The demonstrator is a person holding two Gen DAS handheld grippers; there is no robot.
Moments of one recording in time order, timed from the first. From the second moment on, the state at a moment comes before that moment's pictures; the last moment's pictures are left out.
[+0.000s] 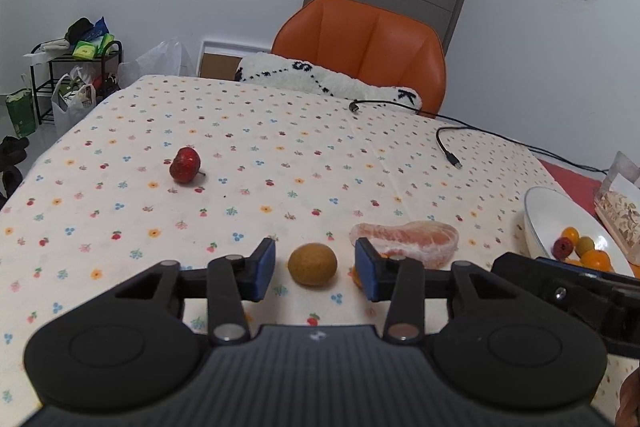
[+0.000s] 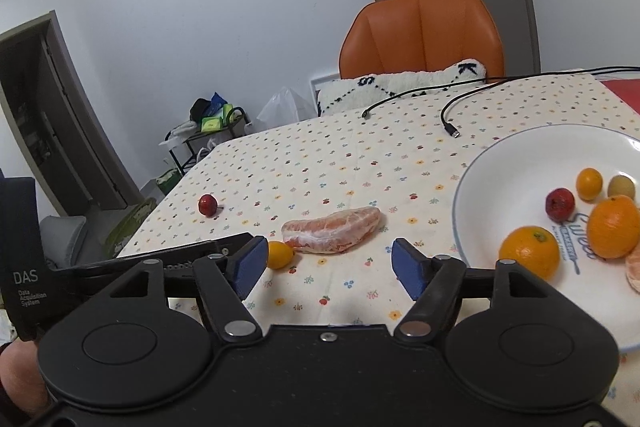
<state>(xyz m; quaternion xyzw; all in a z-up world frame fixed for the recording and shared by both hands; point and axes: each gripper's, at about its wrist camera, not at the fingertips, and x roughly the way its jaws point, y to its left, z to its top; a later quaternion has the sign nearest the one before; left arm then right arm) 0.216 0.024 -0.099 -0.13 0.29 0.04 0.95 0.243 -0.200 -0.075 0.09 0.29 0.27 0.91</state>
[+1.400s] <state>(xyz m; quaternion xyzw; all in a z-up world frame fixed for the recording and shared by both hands) 0.194 0.088 -0.095 -0.19 0.27 0.07 0.94 0.310 -0.104 -0.099 -0.06 0.35 0.22 0.91</state>
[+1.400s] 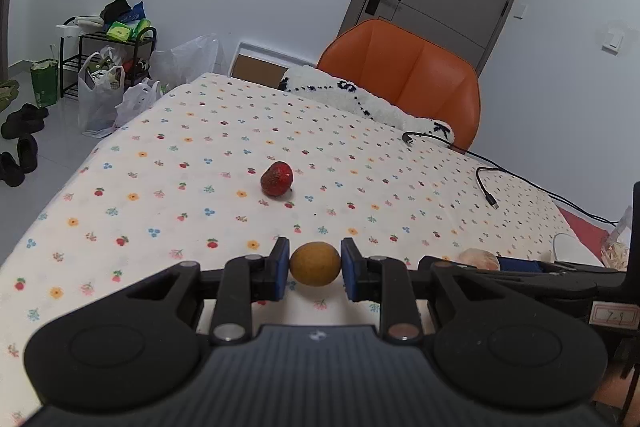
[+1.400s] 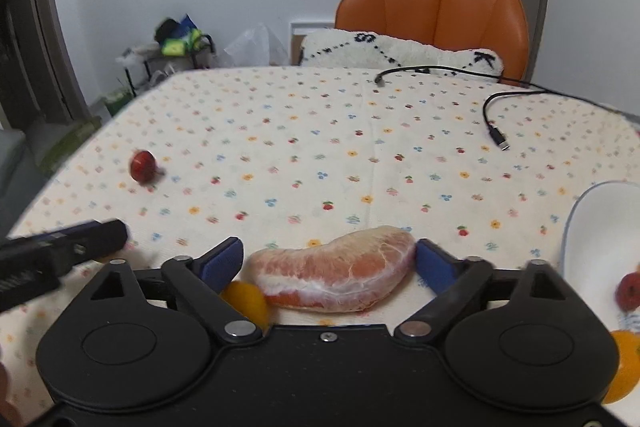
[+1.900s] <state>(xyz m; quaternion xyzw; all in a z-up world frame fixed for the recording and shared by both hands) 0.187 0.071 -0.083 -0.18 0.27 0.06 0.95 0.293 -0.124 -0.086 -0.03 0.32 0.22 0.92</state>
